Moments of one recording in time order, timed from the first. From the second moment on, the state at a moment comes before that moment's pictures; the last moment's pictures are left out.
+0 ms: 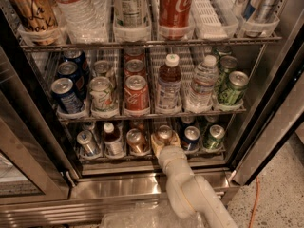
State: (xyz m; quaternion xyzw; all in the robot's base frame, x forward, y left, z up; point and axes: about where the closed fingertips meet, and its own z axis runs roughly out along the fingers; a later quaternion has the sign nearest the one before) arm 0.604 -0.063 0.591 -0.08 0.76 0.09 0.63
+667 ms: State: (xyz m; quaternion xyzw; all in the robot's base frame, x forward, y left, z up) arm 0.582 -0.056 0.594 -0.09 0.75 0.11 0.65
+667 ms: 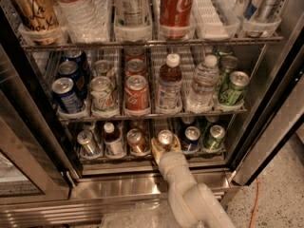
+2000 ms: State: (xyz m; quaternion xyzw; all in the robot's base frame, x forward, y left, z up) arm 0.566 -0.037 0.640 -0.13 0.73 0.10 0.66
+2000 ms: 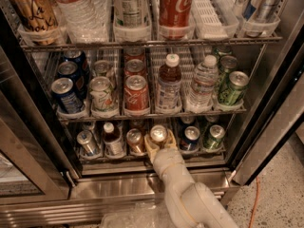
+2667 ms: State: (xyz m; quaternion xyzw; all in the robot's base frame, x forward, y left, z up) arm 0.565 -0.034 0.641 -0.12 0.74 0.10 0.65
